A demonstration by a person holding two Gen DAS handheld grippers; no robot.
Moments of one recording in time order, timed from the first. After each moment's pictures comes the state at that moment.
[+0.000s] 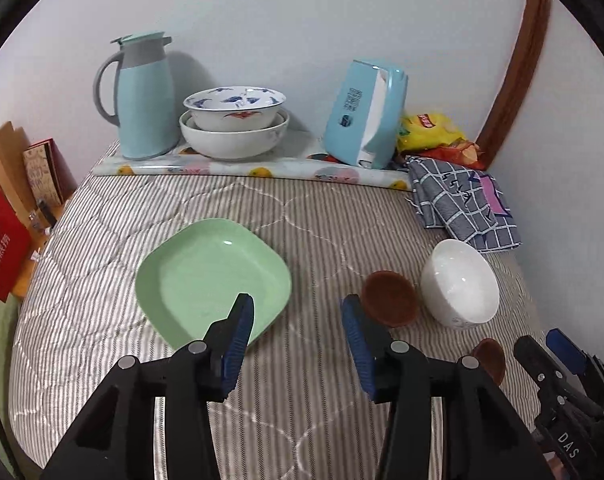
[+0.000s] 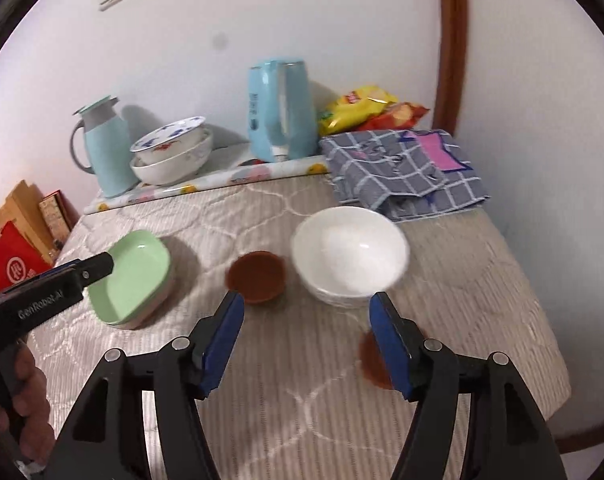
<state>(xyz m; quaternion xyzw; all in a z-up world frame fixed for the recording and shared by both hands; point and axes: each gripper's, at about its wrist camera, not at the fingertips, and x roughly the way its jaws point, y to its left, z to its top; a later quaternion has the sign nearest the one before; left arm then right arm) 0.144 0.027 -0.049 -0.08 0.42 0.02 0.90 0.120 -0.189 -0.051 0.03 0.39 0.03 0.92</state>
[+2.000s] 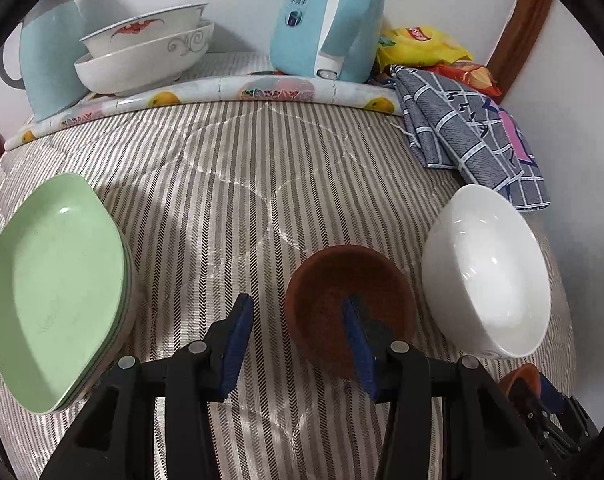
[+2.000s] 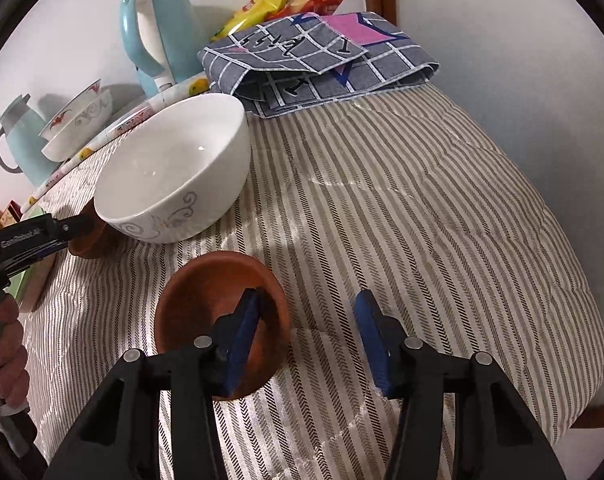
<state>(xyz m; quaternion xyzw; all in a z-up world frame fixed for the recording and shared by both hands) 0.240 -0.051 -0.157 -0.08 0.51 -0.01 0.86 0.160 -0.295 -0.170 0.09 0.48 -0.01 0.87</state>
